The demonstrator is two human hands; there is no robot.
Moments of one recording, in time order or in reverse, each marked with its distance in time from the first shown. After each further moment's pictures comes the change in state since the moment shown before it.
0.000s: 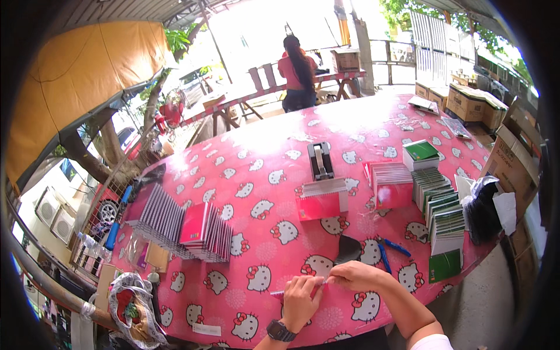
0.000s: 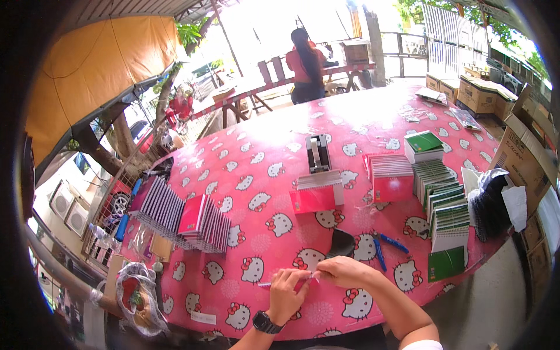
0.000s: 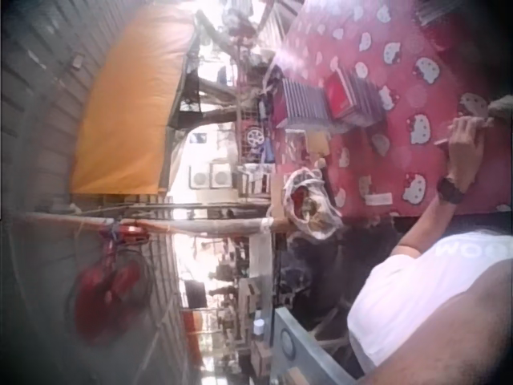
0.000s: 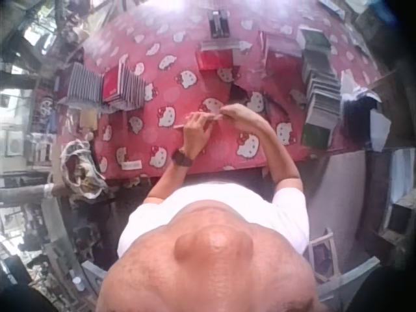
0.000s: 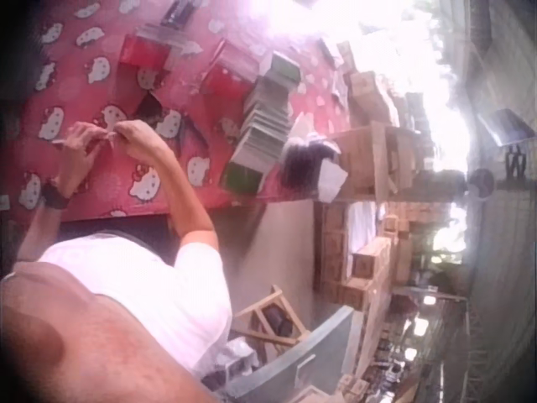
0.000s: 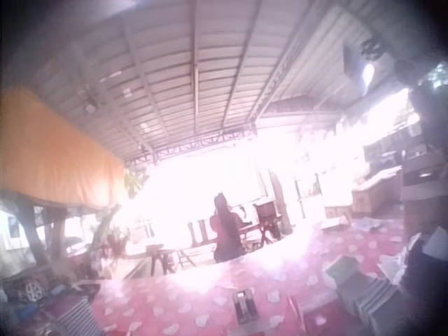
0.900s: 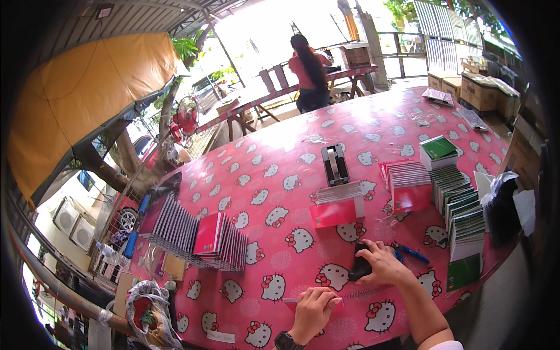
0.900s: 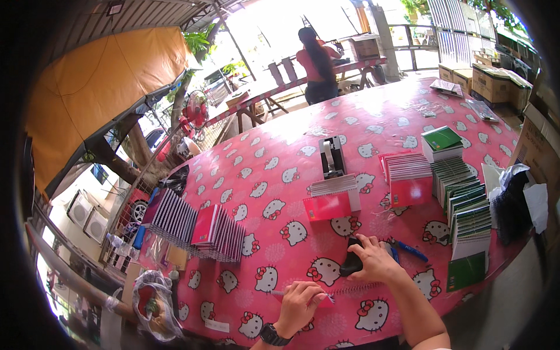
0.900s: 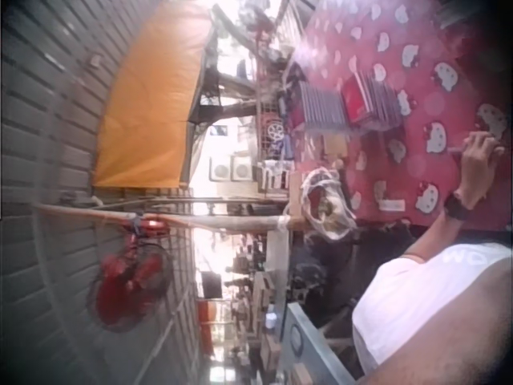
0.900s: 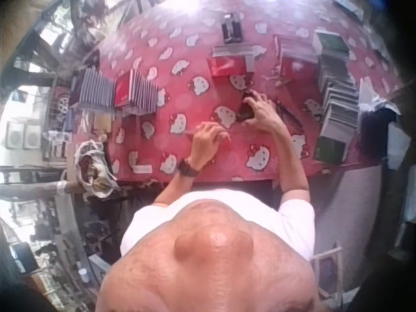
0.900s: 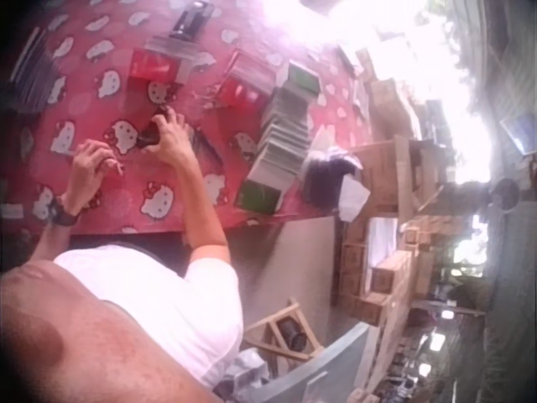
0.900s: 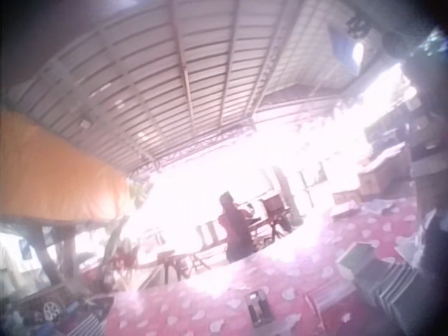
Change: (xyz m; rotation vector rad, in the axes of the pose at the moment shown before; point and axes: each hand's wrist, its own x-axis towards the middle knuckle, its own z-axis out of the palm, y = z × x) left_hand -0.002 -0.005 -0.001 -0.001 -0.175 -0.005; right_hand -0.006 0.043 -0.015 -0.401 0.184 0.329
